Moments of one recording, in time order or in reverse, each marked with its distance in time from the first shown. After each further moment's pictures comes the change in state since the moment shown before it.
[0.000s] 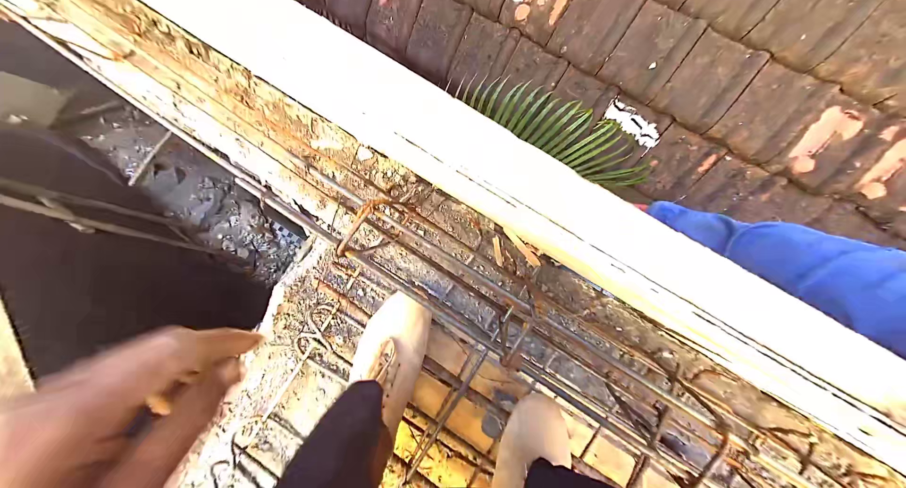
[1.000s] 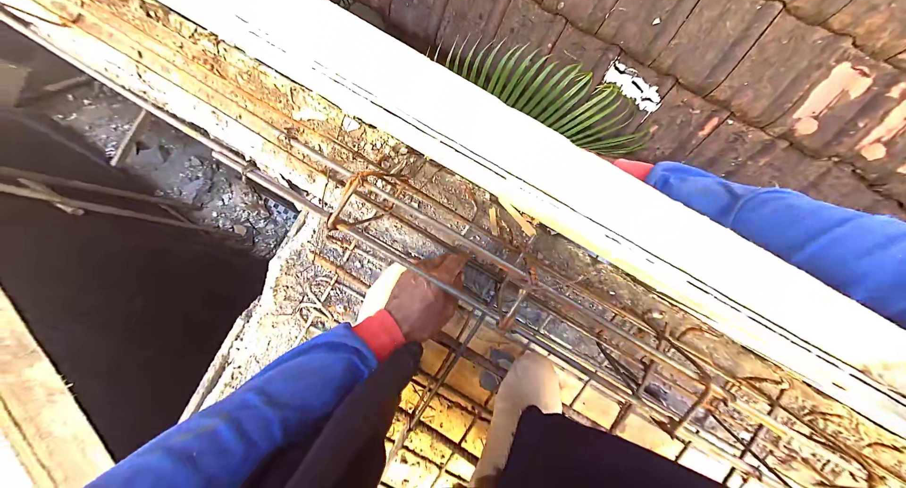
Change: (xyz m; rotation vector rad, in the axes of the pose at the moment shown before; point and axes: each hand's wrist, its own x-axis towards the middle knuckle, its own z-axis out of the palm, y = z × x) left_hand 0.157 0.001 0.212 0.023 0.161 0.803; right_hand -0.034 -0.008 -0.009 -0.225 0.213 -0.439
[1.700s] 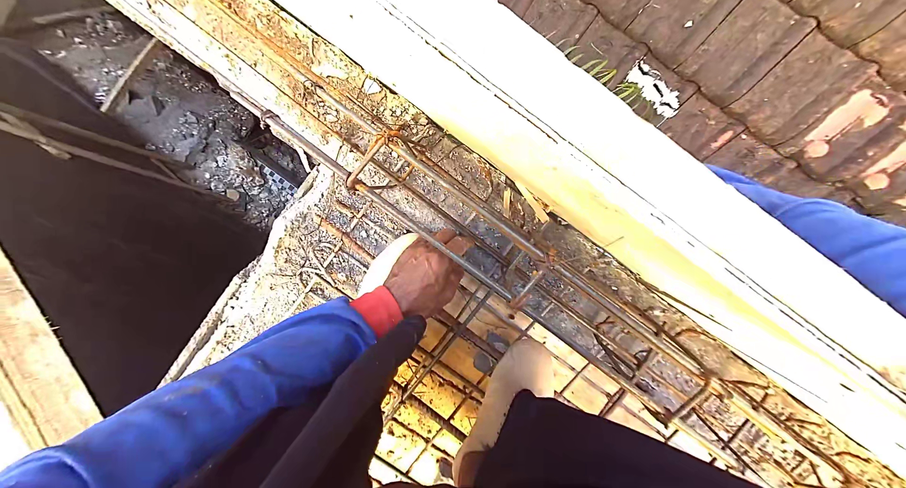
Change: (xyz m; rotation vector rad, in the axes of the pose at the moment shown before) left_hand -0.008 -0.013 0.001 -0.031 0.033 0.068; right_hand 0.002 0.025 0.012 0.271 -0.072 0.447
